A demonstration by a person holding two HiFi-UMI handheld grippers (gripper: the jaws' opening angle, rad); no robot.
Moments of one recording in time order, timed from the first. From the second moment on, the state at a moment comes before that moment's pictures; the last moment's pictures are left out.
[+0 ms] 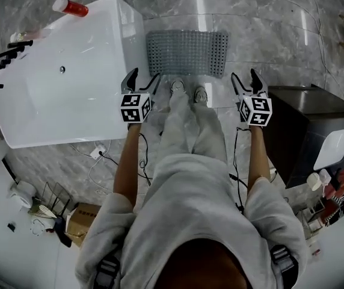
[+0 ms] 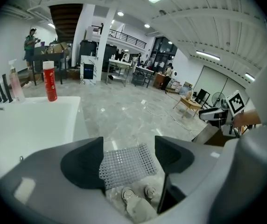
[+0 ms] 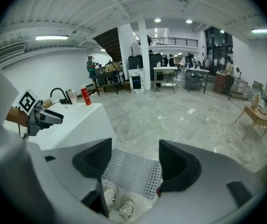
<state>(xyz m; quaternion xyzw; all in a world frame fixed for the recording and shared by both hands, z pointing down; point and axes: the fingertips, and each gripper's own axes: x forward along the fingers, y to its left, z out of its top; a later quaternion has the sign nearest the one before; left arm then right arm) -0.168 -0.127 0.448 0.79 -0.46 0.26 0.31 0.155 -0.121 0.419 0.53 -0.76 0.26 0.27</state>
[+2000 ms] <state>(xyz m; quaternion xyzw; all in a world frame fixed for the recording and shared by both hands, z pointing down) -0.219 -0.077 1.134 0.56 -0.50 0.50 0.43 0.236 -0.075 1.107 0.47 -0.60 0.48 0.43</state>
